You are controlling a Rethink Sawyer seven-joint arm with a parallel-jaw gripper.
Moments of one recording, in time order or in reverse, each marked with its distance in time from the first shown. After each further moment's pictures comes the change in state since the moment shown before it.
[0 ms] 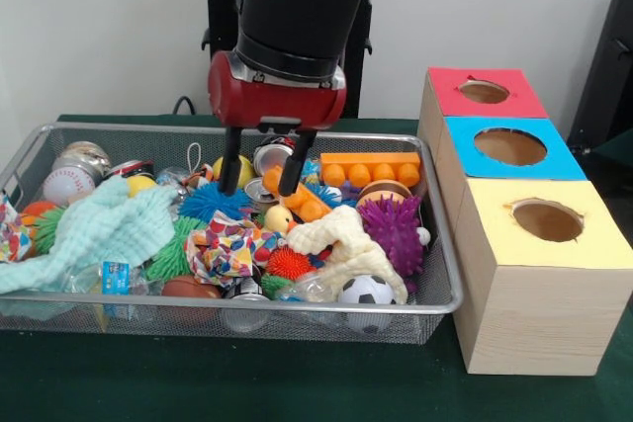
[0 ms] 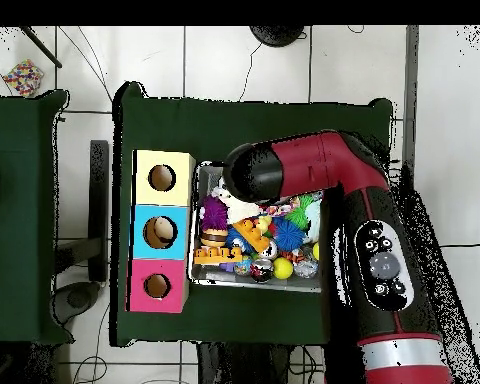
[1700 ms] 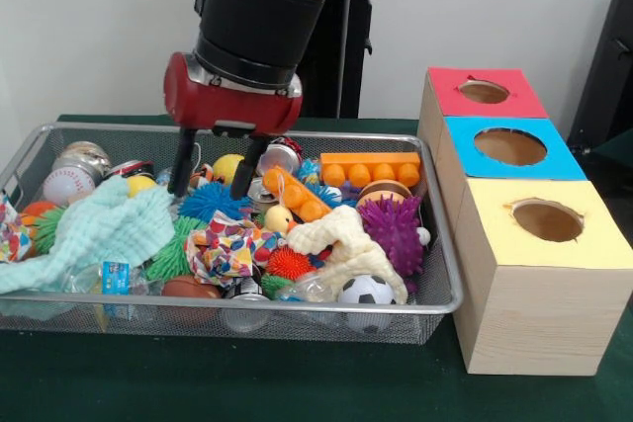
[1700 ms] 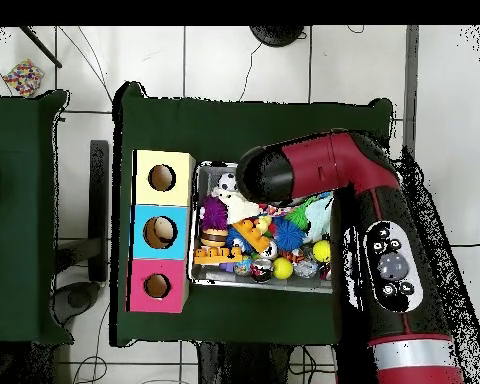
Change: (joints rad) arm -0.030 0.005 0.016 -0.012 -0.112 0.015 0.000
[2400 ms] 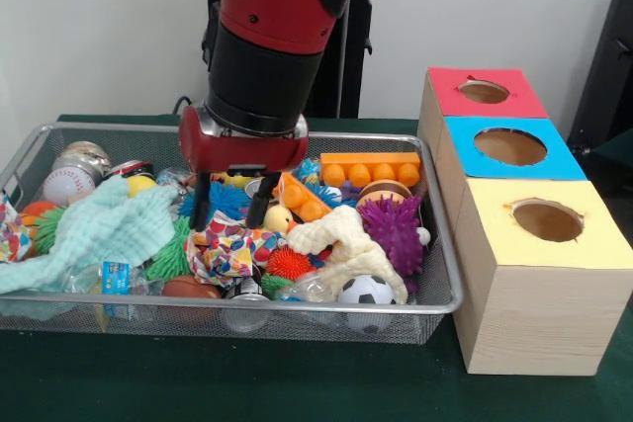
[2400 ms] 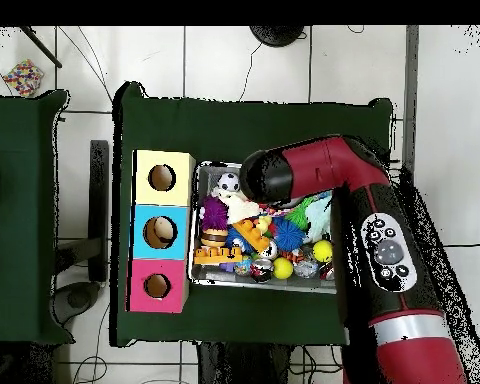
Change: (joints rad) arm -0.031 0.079 0.047 0.000 -0.010 0.000 0.000
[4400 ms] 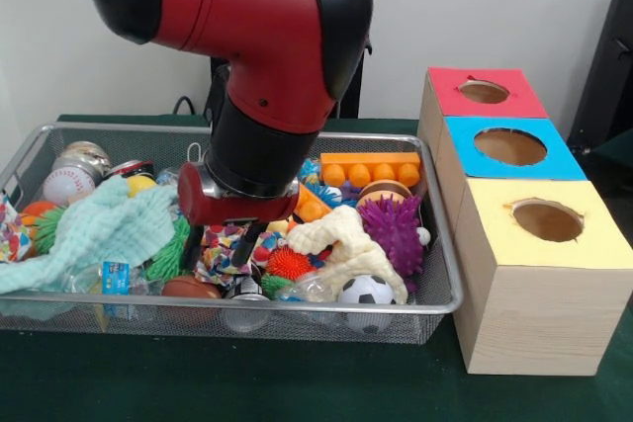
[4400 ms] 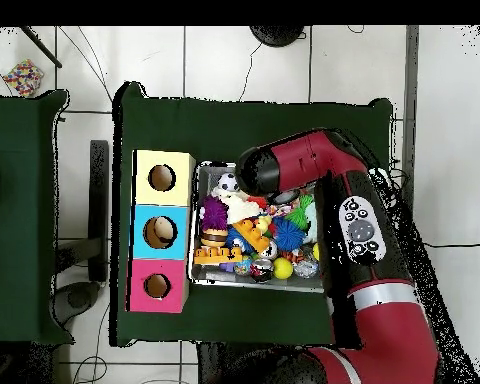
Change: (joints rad) arm 0.044 0.130 -0.006 -0.125 -0.121 0.110 0.000
